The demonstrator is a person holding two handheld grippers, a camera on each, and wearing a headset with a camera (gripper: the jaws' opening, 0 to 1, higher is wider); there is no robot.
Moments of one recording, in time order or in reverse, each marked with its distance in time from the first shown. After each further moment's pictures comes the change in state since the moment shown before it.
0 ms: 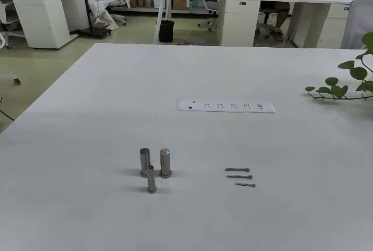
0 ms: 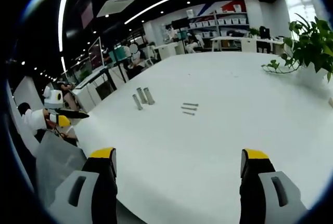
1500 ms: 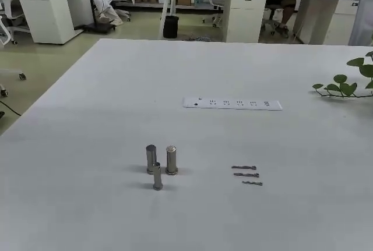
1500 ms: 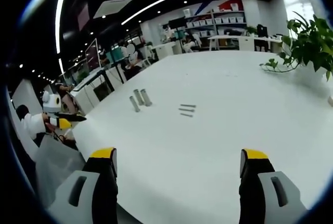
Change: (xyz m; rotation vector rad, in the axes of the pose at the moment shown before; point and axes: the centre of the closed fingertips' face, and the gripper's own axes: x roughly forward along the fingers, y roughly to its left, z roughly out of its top) left arm -0.004 0.022 0.000 -0.028 -0.003 0.060; right arm 0.004 -0.005 0.005 0.014 0.011 -0.018
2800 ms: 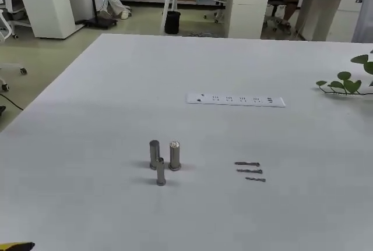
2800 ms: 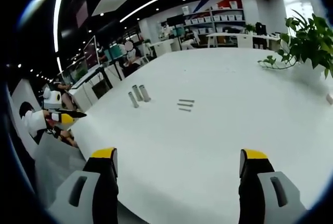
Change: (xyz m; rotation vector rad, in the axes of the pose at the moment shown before) left arm 0.003 0.011 0.002 -0.007 -0.003 0.001; right arm -0.005 -0.001 -0.010 0.009 0.019 -0.016
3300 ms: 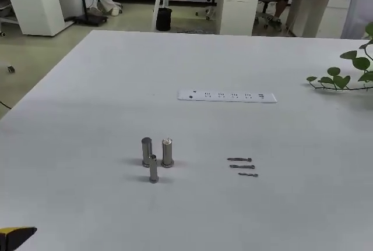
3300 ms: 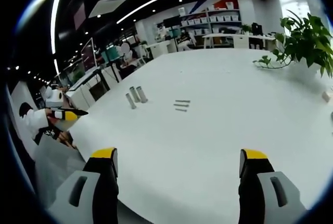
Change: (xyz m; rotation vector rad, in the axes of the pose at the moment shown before) left arm 0.013 0.007 0.018 0.031 -0.002 -0.017; right arm -0.008 -0.004 0.000 0.013 -0.011 -0.026
